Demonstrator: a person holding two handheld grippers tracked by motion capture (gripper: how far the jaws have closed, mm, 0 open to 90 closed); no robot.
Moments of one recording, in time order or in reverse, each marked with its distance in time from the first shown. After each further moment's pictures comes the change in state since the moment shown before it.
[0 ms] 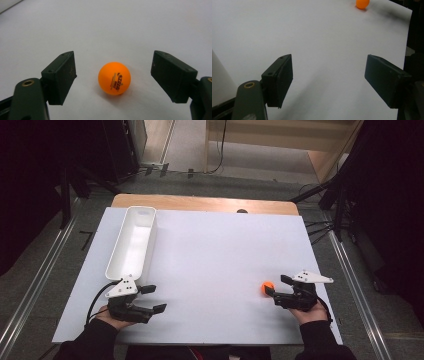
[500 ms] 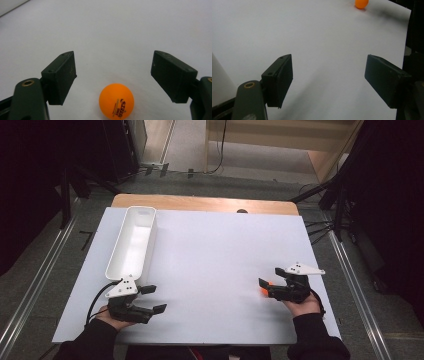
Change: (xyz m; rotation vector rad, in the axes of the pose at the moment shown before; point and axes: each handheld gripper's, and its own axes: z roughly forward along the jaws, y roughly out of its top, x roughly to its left) left arm 0.000 0.000 0.000 0.001 -0.008 0.001; right arm 0.004 0.019 0.016 -0.009 -0.004 -0.024
